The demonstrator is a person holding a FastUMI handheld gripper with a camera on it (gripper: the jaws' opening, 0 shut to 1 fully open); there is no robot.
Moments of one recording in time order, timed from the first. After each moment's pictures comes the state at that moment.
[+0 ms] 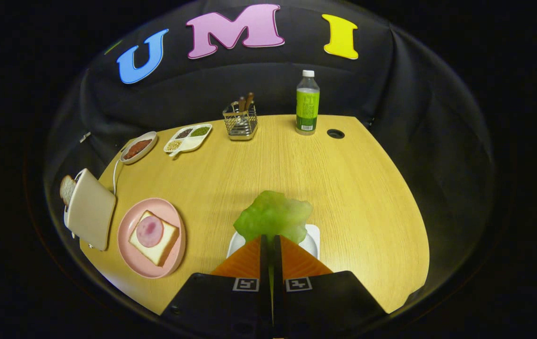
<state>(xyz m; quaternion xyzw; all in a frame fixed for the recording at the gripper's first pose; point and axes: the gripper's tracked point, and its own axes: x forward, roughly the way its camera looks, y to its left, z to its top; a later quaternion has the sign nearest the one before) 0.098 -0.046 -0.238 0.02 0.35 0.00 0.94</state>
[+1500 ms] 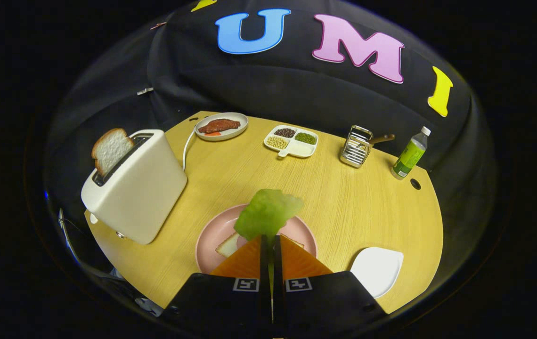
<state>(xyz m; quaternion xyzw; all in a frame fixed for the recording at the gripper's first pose) 0.093 0.191 -0.240 -0.10 0.34 0.14 0.92</state>
